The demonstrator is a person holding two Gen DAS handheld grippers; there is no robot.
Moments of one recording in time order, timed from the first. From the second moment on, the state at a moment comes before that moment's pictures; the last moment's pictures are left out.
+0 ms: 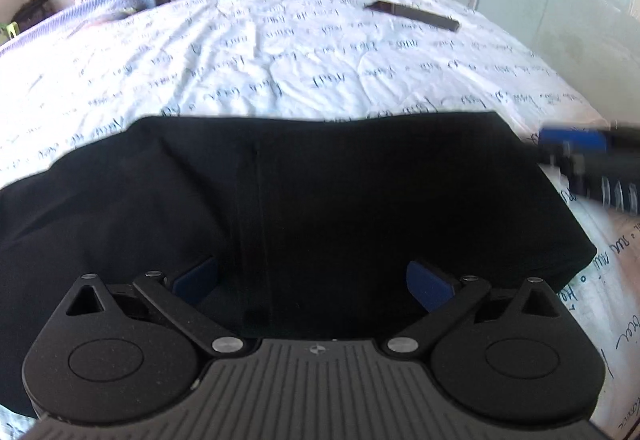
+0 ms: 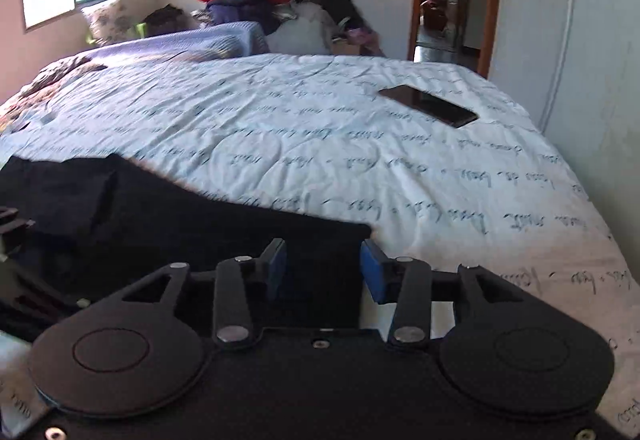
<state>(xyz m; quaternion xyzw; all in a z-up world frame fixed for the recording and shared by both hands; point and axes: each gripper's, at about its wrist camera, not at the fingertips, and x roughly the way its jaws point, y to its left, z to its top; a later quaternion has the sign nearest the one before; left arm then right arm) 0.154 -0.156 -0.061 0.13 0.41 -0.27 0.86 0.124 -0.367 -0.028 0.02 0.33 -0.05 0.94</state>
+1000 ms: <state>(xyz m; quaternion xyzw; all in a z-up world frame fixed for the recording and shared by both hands) 0.120 -0.053 -0.015 0.13 0.33 -0.14 0.92 0.050 -0.250 0.044 -0.01 0.25 -0.03 0.97</state>
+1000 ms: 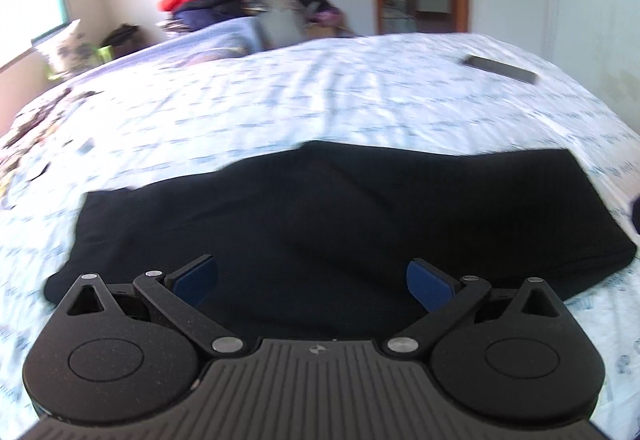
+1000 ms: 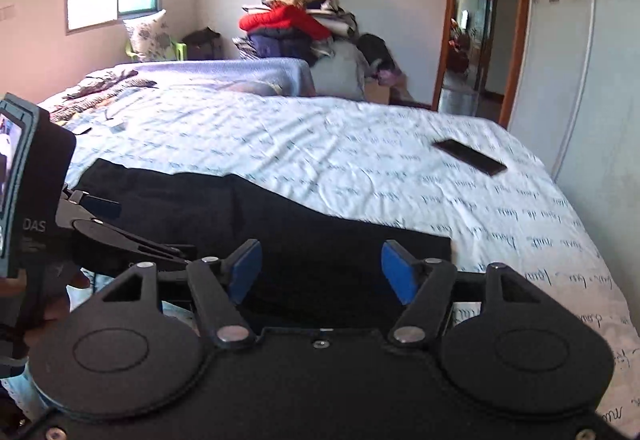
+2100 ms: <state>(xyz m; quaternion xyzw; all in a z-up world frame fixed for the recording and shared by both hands) 0.217 0.059 -0.056 0.12 0.39 0.03 0.91 0.278 -0.212 -0.035 0.00 0.37 0.06 0.93</state>
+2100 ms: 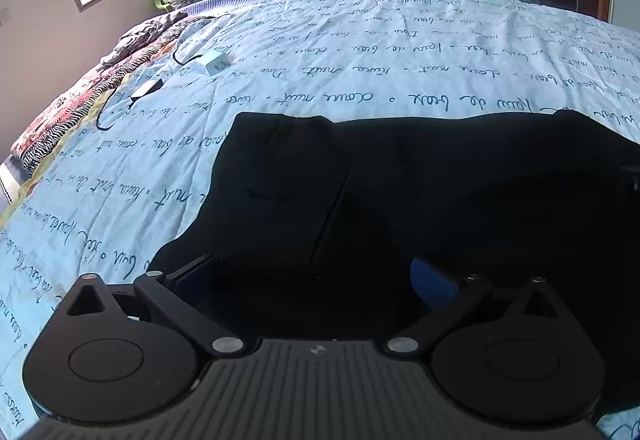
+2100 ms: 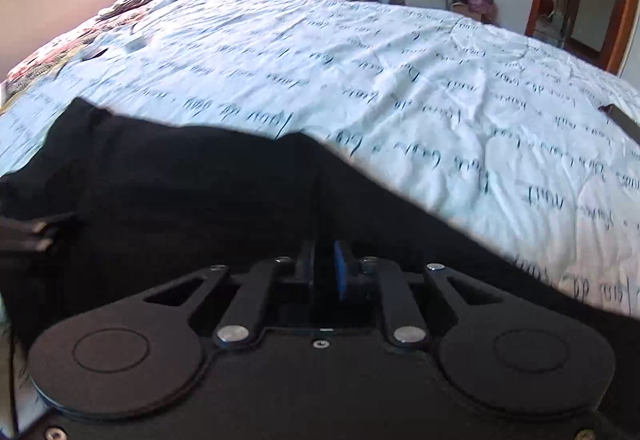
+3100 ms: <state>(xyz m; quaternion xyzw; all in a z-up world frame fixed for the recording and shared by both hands) 0.205 0.088 -0.041 0.07 0.40 0.02 0.92 0.230 -0.125 -0.019 -0.05 0.34 0.14 0.93</state>
